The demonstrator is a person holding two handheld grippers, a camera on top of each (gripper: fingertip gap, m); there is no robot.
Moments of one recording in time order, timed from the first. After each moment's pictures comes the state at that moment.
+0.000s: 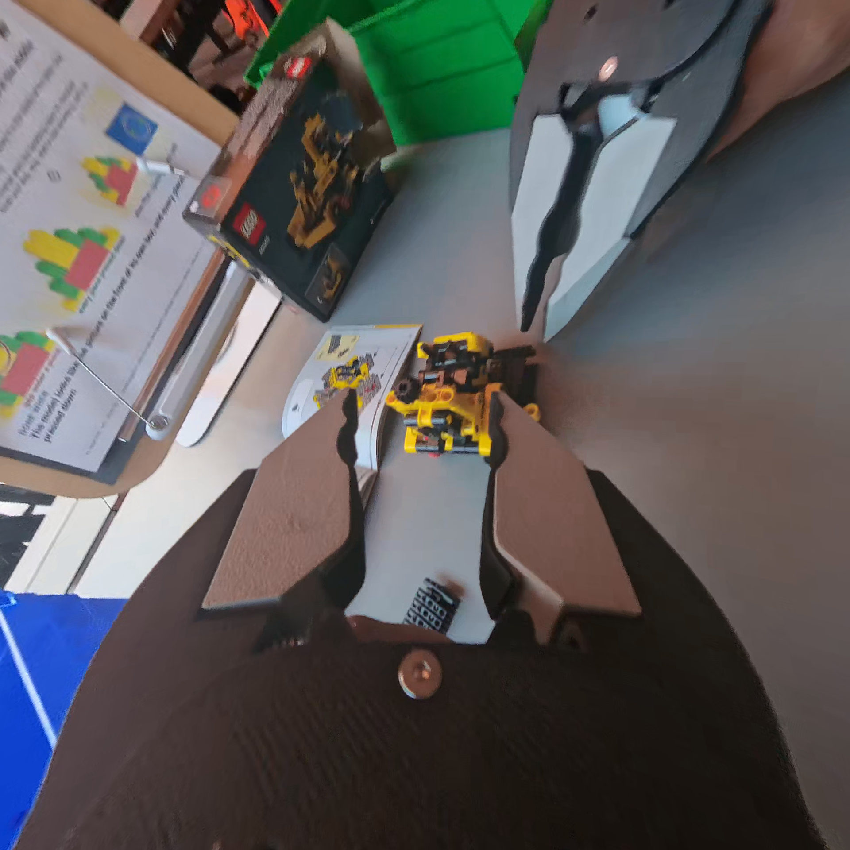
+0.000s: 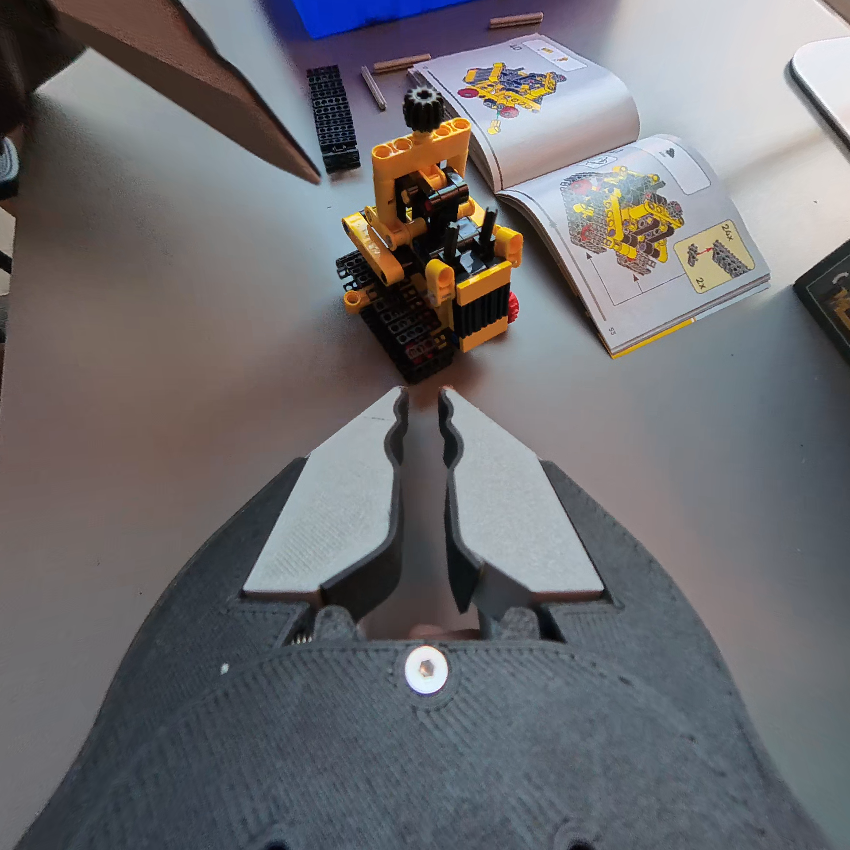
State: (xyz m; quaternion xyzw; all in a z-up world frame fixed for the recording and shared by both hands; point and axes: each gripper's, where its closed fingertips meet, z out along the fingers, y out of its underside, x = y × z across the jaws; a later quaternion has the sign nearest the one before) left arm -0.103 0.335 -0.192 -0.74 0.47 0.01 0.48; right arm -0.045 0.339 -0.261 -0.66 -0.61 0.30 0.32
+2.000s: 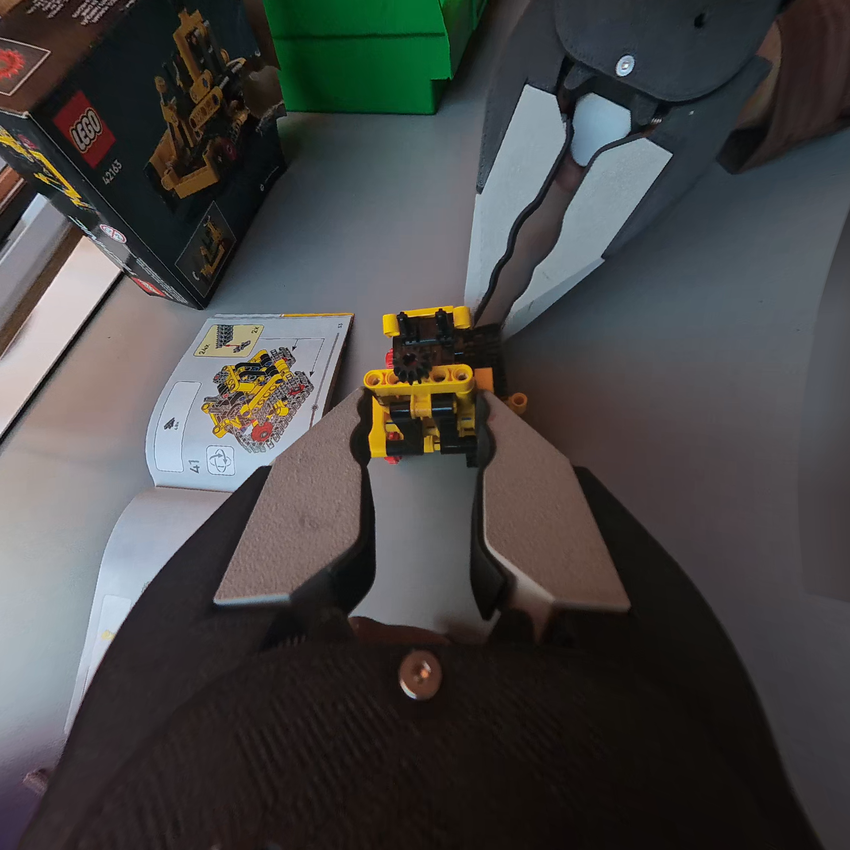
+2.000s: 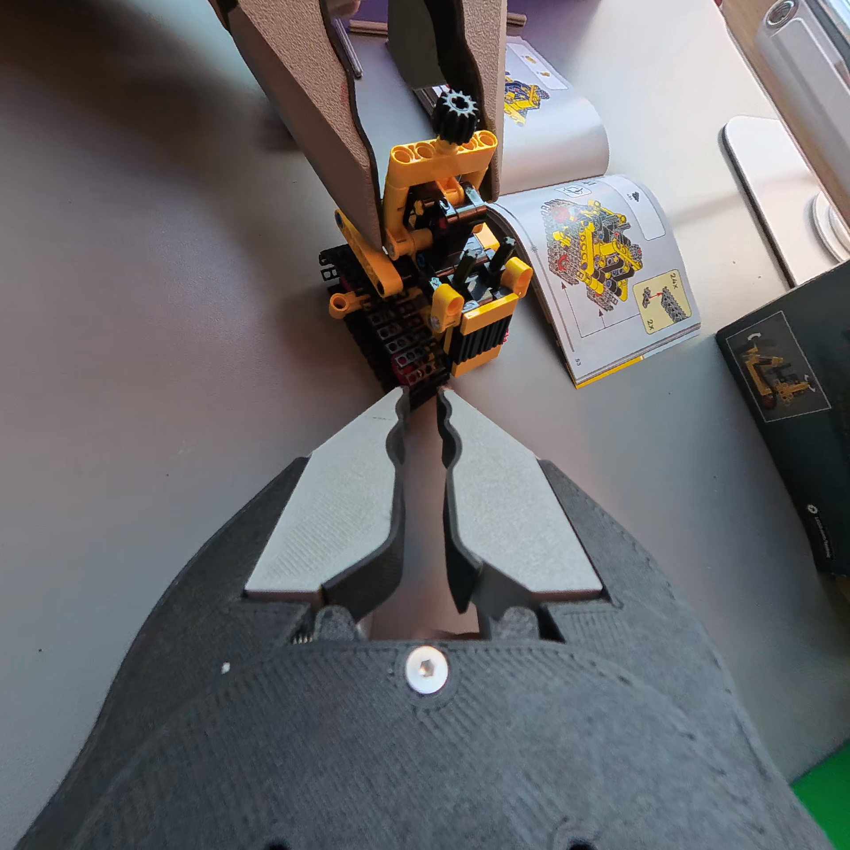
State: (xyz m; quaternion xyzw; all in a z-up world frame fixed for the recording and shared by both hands) left arm -0.099 0.352 -0.230 -0.74 0.49 -0.18 0.41; right arm -0.055 0.349 -0.265 -0.63 -0.65 0.21 0.37
